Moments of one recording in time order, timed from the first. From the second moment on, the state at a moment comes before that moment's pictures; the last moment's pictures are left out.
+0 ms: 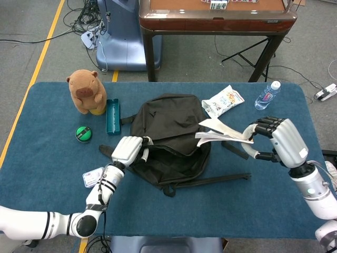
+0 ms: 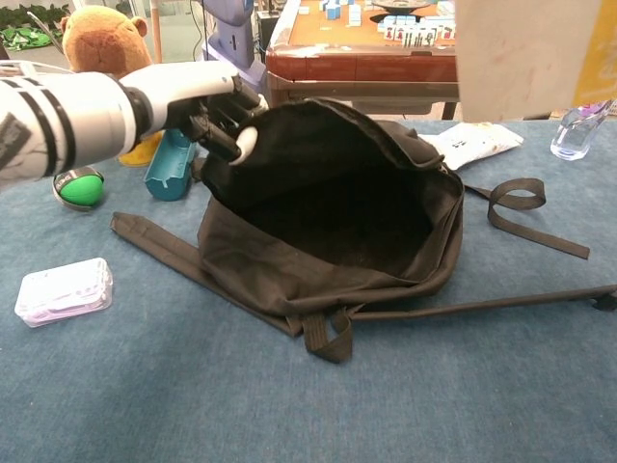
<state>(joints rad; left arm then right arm) -0.95 -1.47 -0.28 -1.87 0.66 1.11 0.51 0.53 -0.92 0.09 -1.70 -1.62 1.58 0.45</state>
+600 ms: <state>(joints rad) -0.92 -1.35 -0.18 -2.04 0.79 1.07 0.52 0.65 -1.15 0.18 -1.50 -1.52 1.34 0.31</state>
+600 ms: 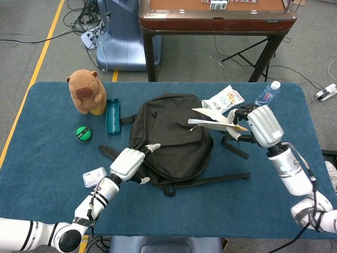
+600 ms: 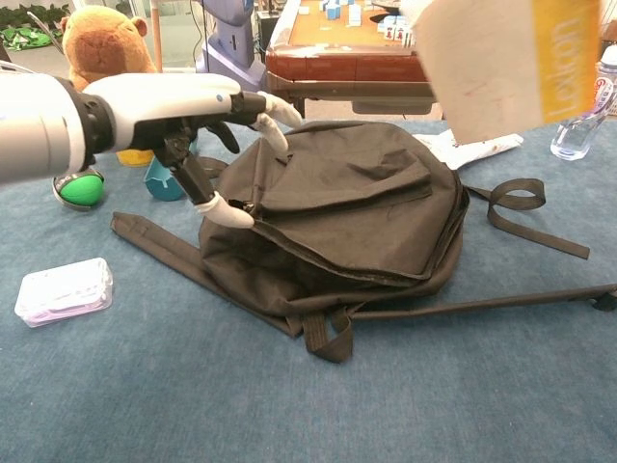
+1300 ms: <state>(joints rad) -0.81 -1.20 -0.15 -1.99 0.85 1.04 0.31 0.73 -1.45 0.07 -1.27 -1.58 1.15 0.30</state>
